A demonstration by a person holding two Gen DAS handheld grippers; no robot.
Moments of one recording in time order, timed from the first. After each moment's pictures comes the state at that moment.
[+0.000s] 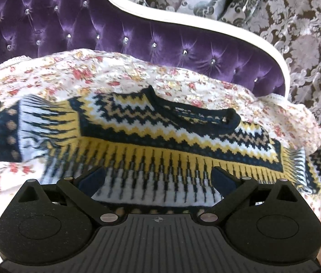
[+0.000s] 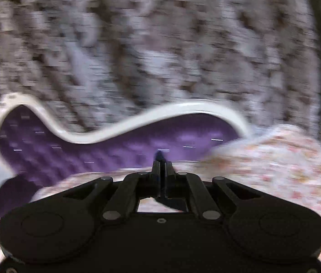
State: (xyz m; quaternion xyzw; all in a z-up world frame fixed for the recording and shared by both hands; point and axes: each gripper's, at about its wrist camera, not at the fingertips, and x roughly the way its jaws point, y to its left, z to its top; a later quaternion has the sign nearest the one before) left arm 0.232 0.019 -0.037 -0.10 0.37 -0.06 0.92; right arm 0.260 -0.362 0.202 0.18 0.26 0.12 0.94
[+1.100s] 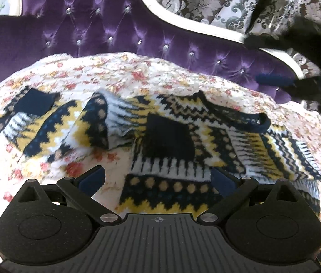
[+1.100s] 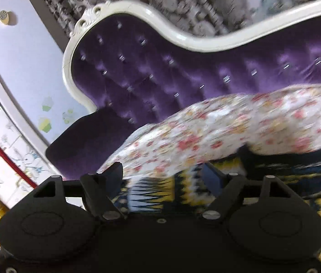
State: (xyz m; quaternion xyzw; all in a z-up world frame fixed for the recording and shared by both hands) left arm 0.193 0.099 -0.038 -0.10 0.36 -0.03 0.93; right arm 0.324 -0.063 0.043 0.19 0.31 0.32 0.88
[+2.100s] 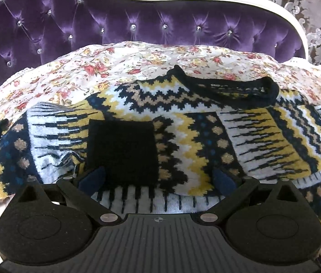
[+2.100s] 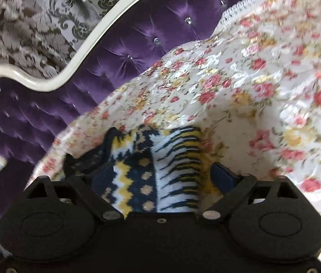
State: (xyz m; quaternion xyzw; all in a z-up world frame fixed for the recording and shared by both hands) left arm 0.264 0.036 -0.076 0.02 0.40 -0.04 0.92; right arm 0.307 -0.293 -0.058 0.30 0.37 0.10 0.87
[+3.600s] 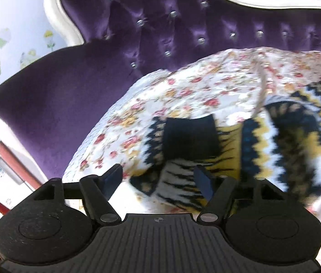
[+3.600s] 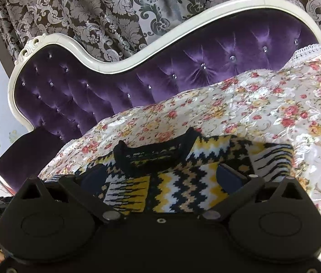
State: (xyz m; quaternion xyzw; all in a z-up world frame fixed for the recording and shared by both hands) left arm 0.251 0.232 -0.060 0.11 0.36 0.16 0.91; right arm 0.286 -0.206 -0.013 0.21 0.30 0.19 0.91
